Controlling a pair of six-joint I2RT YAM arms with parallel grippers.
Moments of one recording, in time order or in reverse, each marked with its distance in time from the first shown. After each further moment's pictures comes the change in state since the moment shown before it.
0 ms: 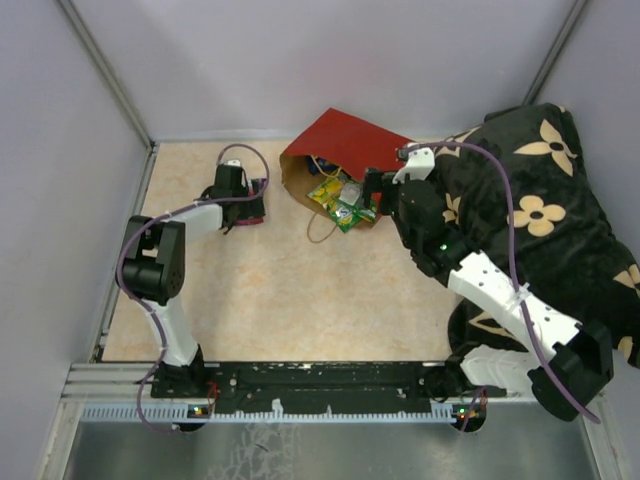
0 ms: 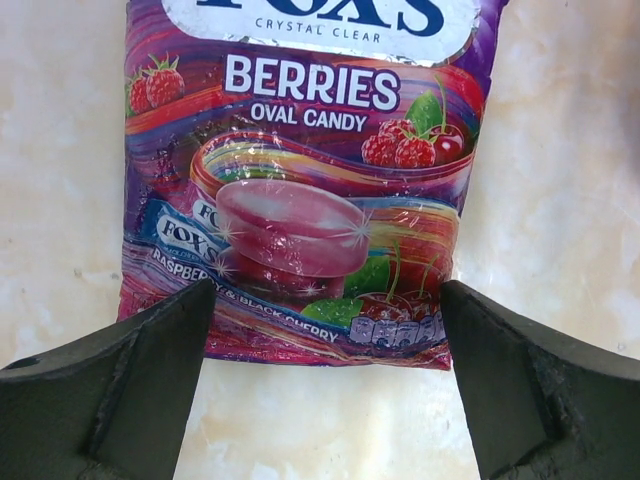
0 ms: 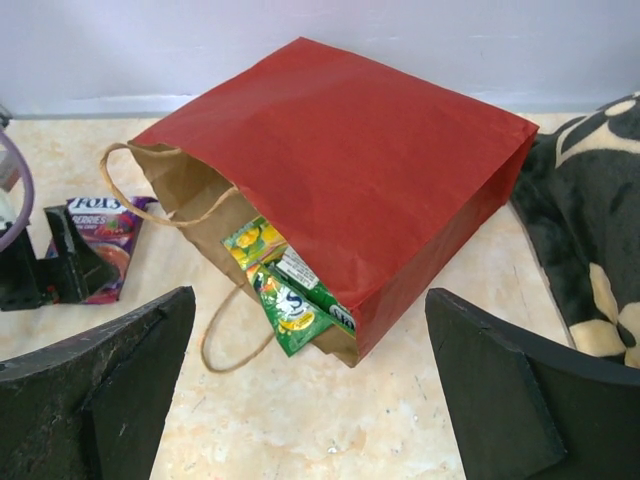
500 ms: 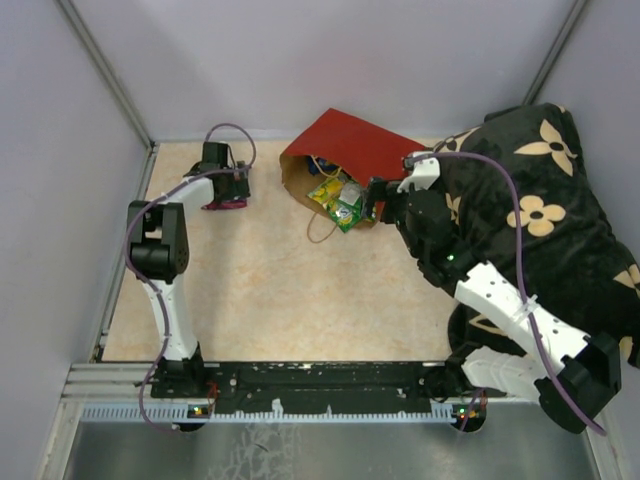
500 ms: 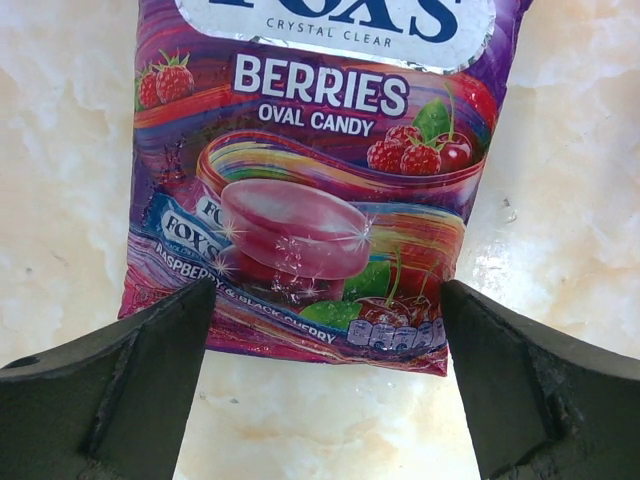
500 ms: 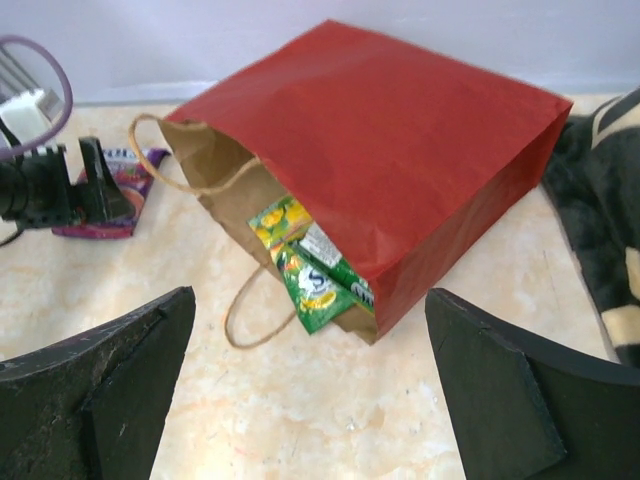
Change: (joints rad) left arm 0.112 0.218 0.381 -0.227 -0.023 0.087; right arm -0.001 -0.079 -0.062 0.003 -0.053 0.038
